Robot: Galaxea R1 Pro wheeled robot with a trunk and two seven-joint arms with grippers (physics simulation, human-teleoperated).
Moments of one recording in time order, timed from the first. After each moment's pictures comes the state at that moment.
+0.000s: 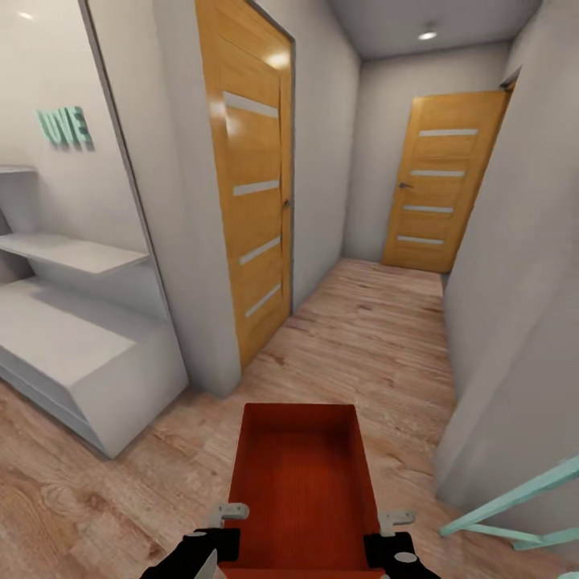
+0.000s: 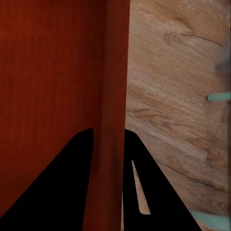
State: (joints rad) left arm -0.48 -0.13 -0.01 -0.31 0.00 0.20 0.08; right arm -0.49 0.01 0.57 -0.21 -0.48 -0.05 -0.21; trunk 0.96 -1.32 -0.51
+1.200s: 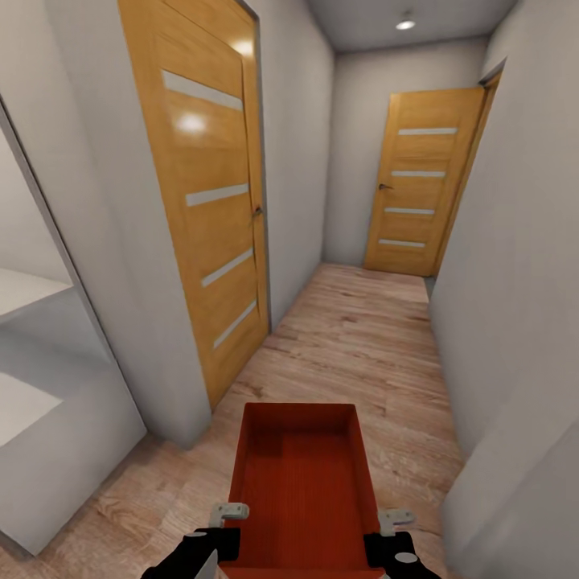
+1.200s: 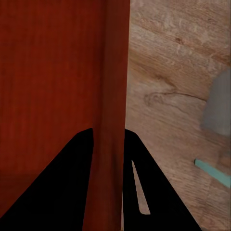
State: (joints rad) left arm -0.48 -0.13 -0.01 -0.31 0.00 0.19 0.08; right arm -0.49 0.01 0.57 -0.21 -0.48 -0.05 -0.21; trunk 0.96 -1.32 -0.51
